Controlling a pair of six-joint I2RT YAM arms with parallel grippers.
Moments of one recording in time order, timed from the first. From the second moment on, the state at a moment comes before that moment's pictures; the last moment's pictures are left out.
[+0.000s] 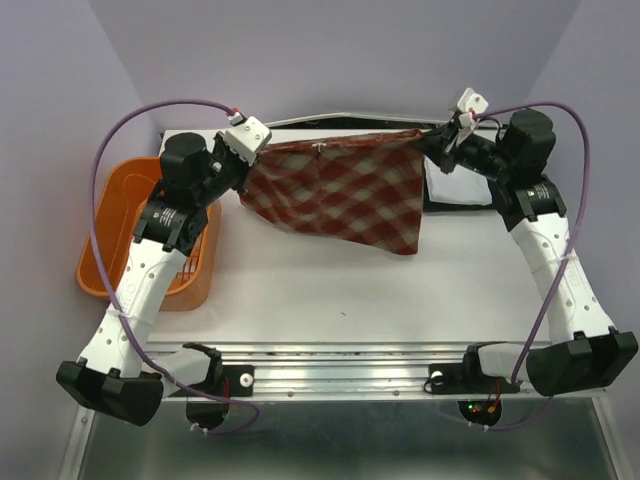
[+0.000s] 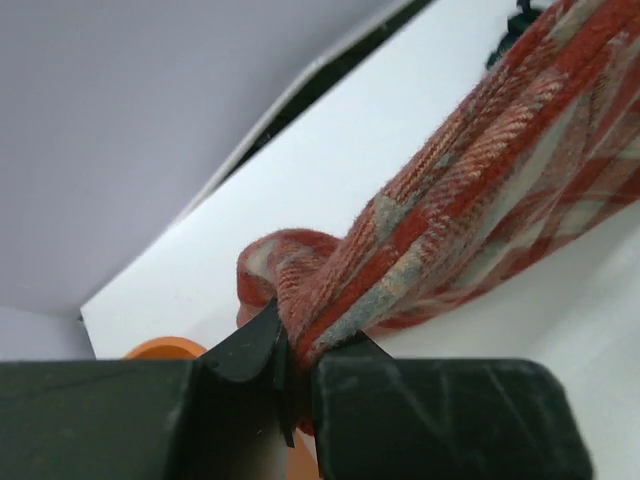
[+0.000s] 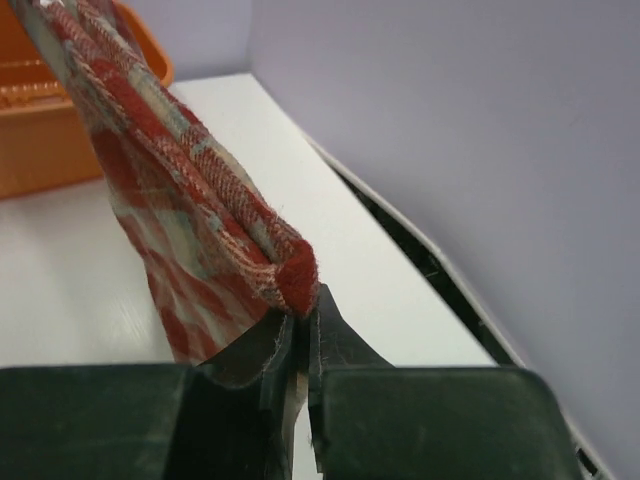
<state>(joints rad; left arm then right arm) -0.30 1.14 1.34 -0.45 0.22 0.41 0.12 1.26 1.36 -0.21 -0.76 -0.38</state>
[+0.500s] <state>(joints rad) -0.31 0.82 1.32 -0.55 0.37 0.42 0.13 0.93 1.38 -0.39 -0.81 -0.32</state>
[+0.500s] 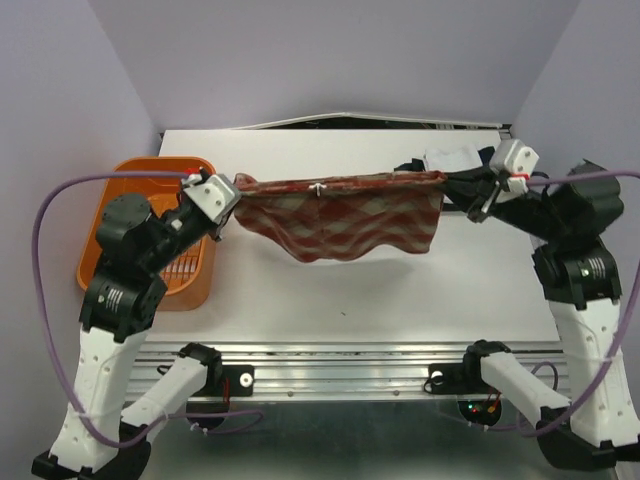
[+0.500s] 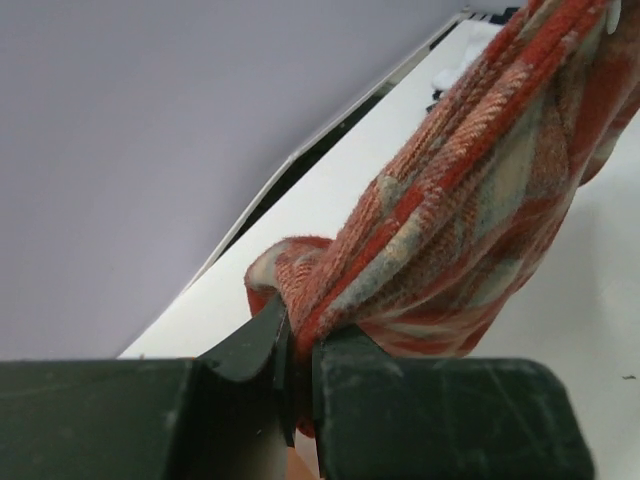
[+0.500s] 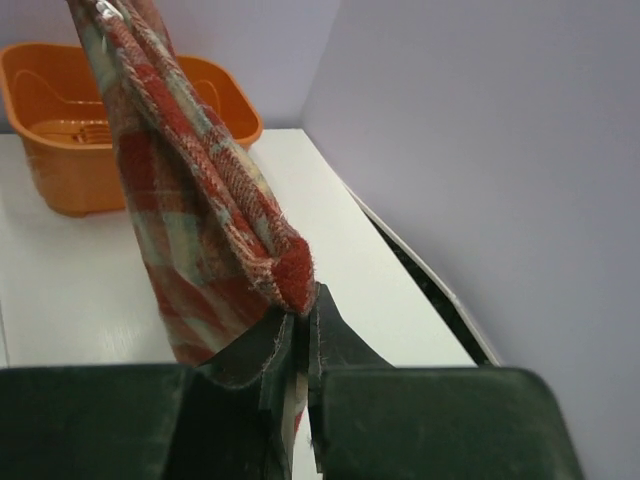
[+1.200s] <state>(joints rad) -0.26 1.41 1.41 -0.55 0.15 0.37 0.07 1.60 1.45 -0.32 -0.46 -0.29</state>
